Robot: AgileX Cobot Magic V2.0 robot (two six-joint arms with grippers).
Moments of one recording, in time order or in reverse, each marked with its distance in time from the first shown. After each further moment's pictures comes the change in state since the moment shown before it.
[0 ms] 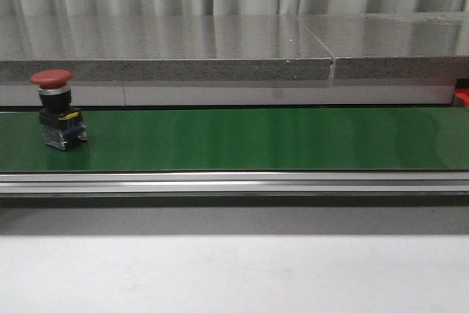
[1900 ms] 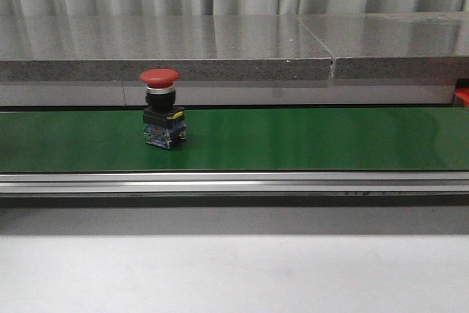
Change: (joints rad) left arm -0.575 -0.108 -0.176 -0.042 0.202 0.177; right arm 0.000 0.000 0.000 0.000 0.000 0.000
